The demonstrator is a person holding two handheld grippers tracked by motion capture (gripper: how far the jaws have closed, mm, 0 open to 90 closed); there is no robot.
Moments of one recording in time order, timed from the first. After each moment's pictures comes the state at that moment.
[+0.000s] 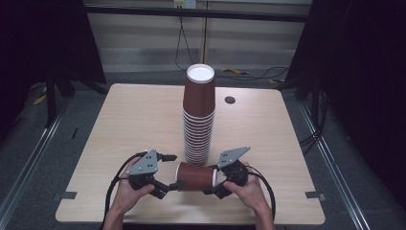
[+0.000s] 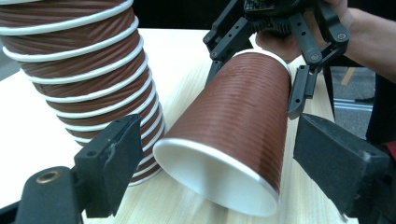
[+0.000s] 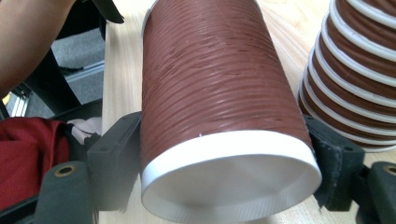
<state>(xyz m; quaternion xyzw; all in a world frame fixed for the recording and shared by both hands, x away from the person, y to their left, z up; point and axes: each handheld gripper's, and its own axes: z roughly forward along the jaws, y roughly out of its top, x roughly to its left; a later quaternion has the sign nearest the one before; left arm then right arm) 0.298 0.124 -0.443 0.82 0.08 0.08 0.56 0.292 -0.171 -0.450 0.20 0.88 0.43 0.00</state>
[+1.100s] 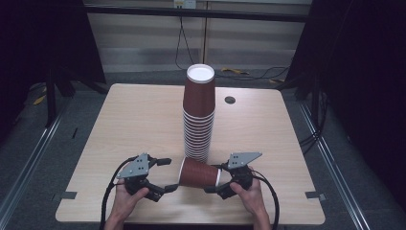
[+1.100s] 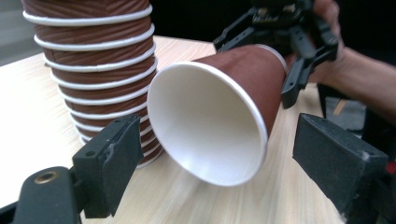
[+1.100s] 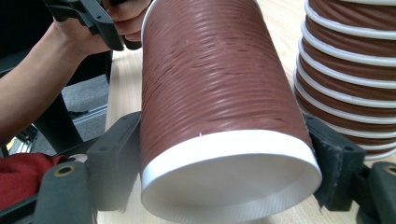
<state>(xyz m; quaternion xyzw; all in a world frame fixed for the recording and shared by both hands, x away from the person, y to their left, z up) 0.294 0.139 -0.464 0.79 0.11 0.05 0.60 0.286 -0.188 -0.467 0.22 0.83 0.52 0.01</state>
